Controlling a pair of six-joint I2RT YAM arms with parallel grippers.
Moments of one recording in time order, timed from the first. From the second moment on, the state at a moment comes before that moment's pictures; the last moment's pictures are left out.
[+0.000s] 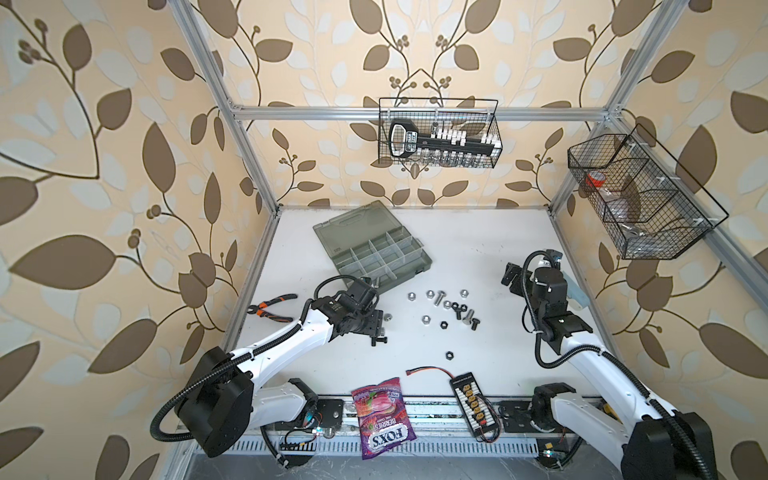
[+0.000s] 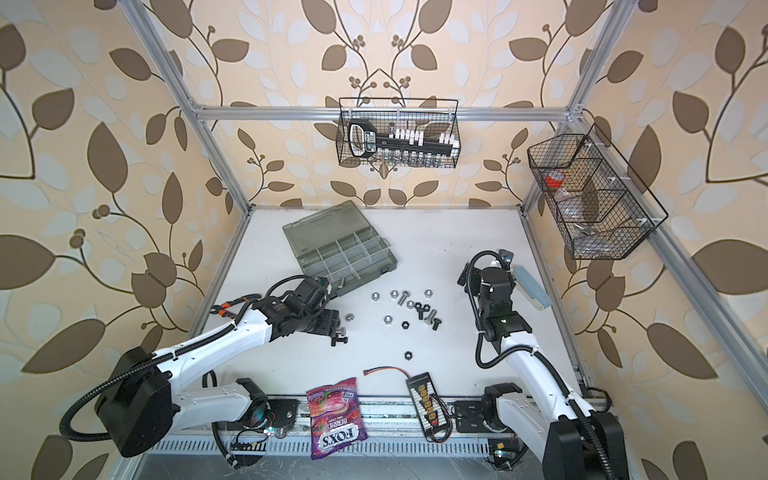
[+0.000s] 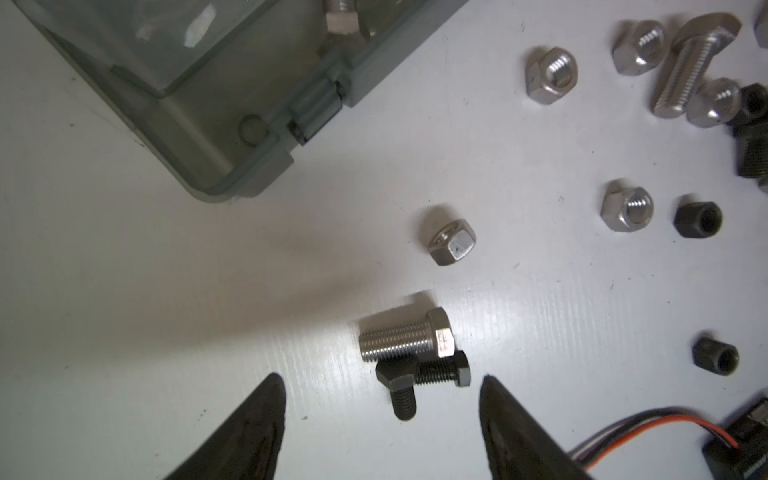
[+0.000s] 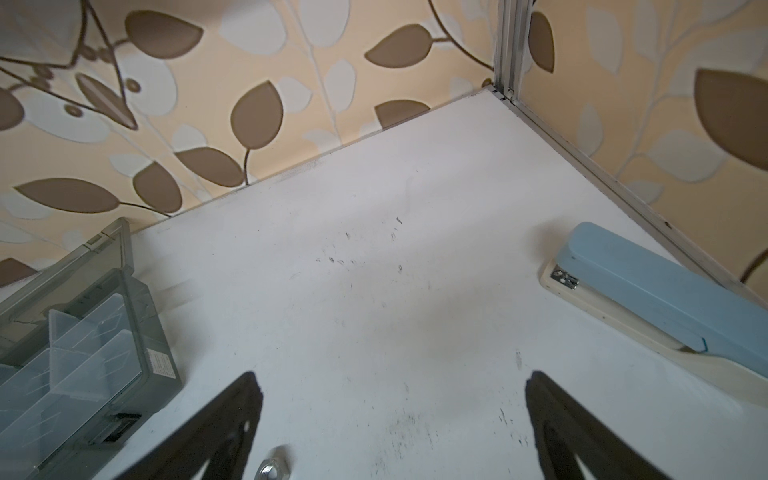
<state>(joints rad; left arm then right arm) -0.63 1.22 0.71 -0.62 -0.04 -0.50 0.12 0.98 0.52 0.01 0.32 0.43</state>
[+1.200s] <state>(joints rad) -0.69 1.46 0.79 -0.60 -0.17 -0.56 0.12 0.98 0.52 0.01 0.32 0.43</state>
